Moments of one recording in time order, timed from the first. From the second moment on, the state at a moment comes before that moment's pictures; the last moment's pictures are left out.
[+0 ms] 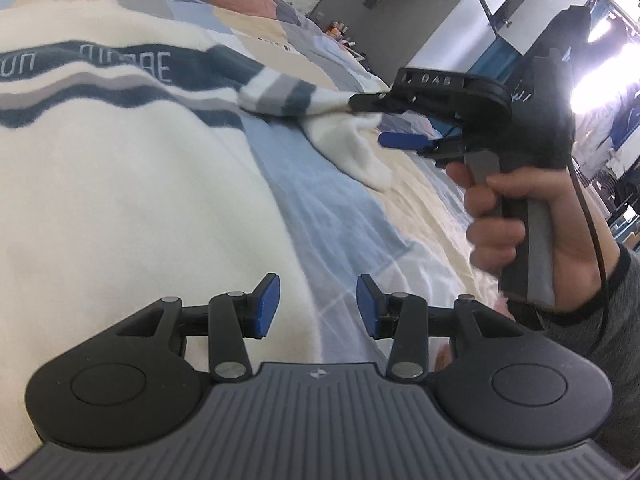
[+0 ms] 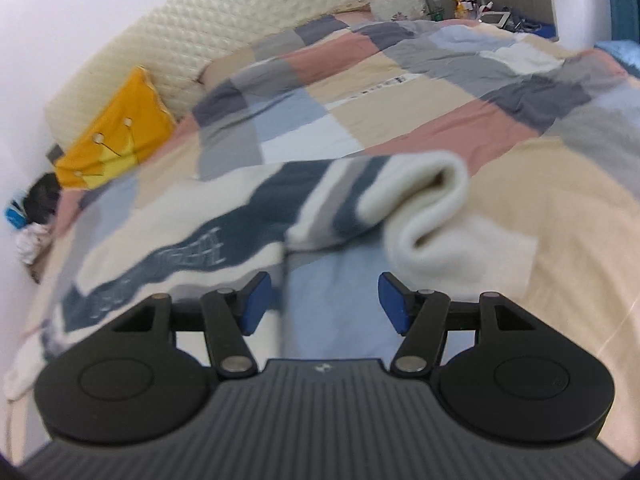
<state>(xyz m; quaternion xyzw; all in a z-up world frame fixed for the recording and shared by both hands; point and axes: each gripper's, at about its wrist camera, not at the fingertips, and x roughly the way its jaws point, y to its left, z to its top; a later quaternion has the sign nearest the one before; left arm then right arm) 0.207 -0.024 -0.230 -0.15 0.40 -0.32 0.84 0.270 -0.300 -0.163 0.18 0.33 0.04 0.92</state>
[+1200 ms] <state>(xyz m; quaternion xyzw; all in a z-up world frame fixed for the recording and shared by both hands) 0.157 -0.103 -0.278 0.15 0.41 -0.27 0.86 0.225 -0.331 -0.175 0.28 0.30 0.03 0.91</state>
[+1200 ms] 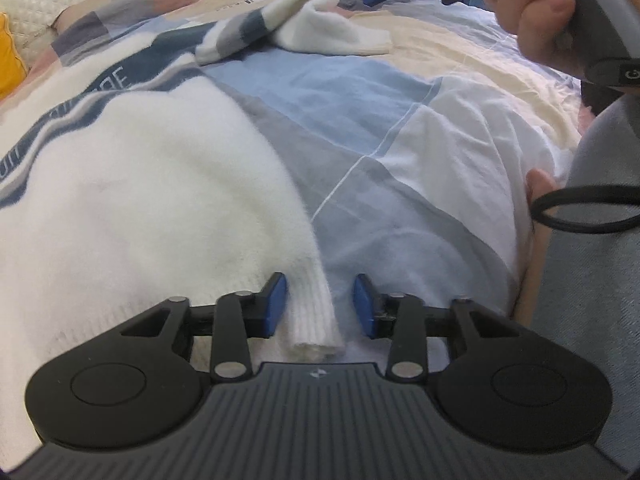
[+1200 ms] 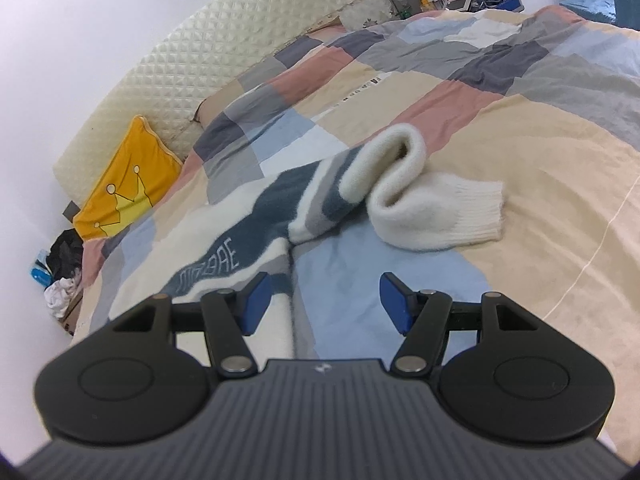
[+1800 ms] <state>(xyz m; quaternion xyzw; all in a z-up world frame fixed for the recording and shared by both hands) 0.182 -0.104 -0.252 -0.05 0.42 -0.32 0.85 0.227 -0.351 -0.177 0.32 0.28 0.01 0.91</state>
